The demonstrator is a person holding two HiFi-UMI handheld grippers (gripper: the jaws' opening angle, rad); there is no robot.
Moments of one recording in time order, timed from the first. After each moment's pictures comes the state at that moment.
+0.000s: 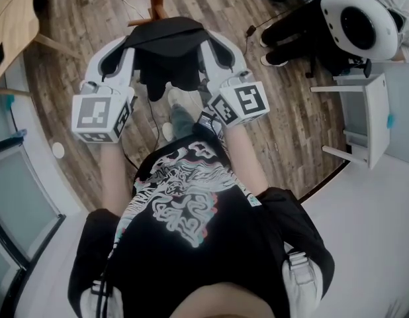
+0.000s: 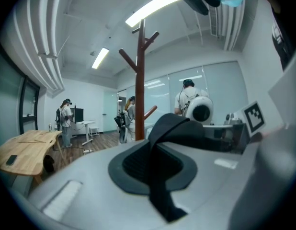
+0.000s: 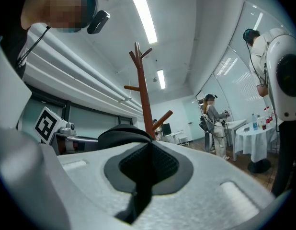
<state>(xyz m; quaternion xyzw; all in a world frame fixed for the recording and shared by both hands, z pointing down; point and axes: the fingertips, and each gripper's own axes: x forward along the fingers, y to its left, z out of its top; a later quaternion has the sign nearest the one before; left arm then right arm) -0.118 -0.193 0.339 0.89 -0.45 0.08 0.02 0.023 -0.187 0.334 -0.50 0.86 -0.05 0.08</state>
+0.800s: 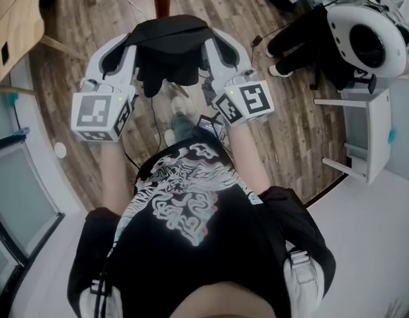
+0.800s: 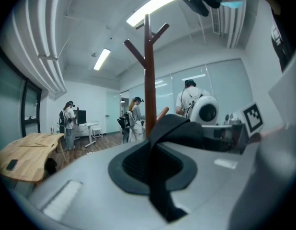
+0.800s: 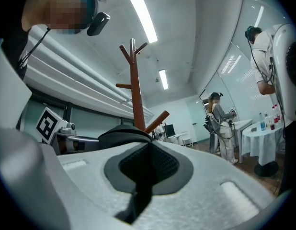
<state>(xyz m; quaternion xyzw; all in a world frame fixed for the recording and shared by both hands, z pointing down) -0.117 -0.254 0.327 0.88 -0.47 0.08 0.01 0.028 -0.254 0.324 -0.48 0.87 -0.05 0.09</state>
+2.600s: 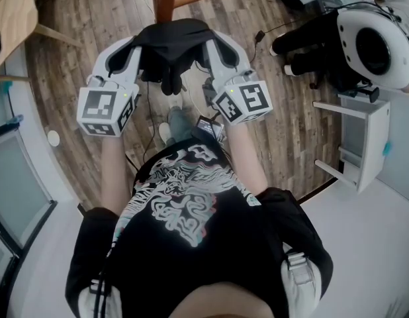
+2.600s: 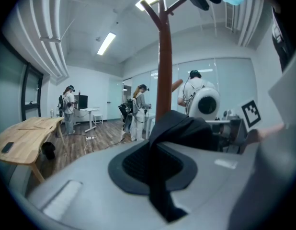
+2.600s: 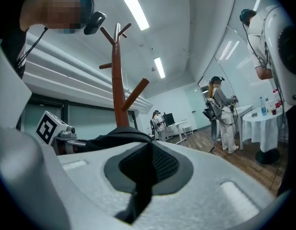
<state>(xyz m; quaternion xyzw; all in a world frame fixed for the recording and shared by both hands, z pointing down) -0.112 -0.306 0.408 0.87 -0.47 0.12 0.08 0.031 -0.315 0.392 -0.47 0.88 -0.11 0.05</state>
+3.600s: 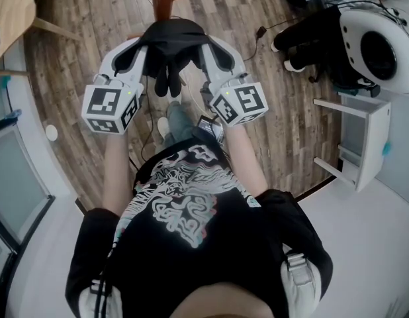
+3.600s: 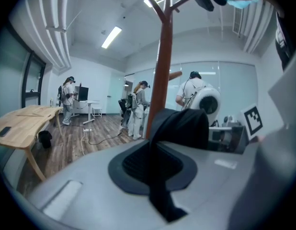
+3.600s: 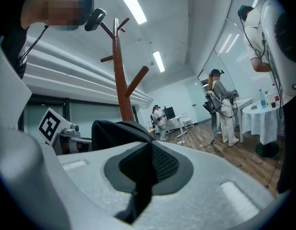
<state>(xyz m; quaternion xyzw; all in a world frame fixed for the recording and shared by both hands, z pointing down) -0.103 -0.293 0.441 0.87 -0.46 0.11 0.13 0.024 -0.297 0.429 -0.45 0.88 -0.13 0.03</state>
